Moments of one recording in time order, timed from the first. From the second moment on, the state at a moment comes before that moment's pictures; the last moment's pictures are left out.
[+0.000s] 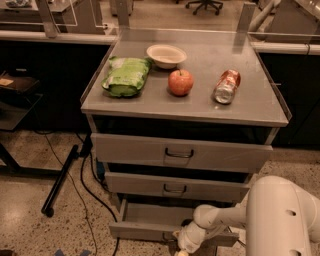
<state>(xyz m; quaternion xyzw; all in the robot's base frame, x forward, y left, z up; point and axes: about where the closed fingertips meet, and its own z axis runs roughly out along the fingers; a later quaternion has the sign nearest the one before) 0.395 -0.061 0.200 -0.58 0.75 0.31 0.07</state>
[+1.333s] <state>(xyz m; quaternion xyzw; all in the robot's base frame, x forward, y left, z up) 0.392 -0.054 0.168 -0.59 0.75 0.31 0.03</state>
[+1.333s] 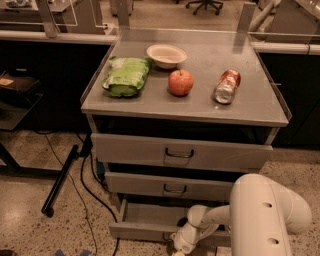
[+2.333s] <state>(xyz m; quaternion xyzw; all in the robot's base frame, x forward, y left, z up) 0.291 -0.082 0.236 -0.58 0.73 0.35 0.01</state>
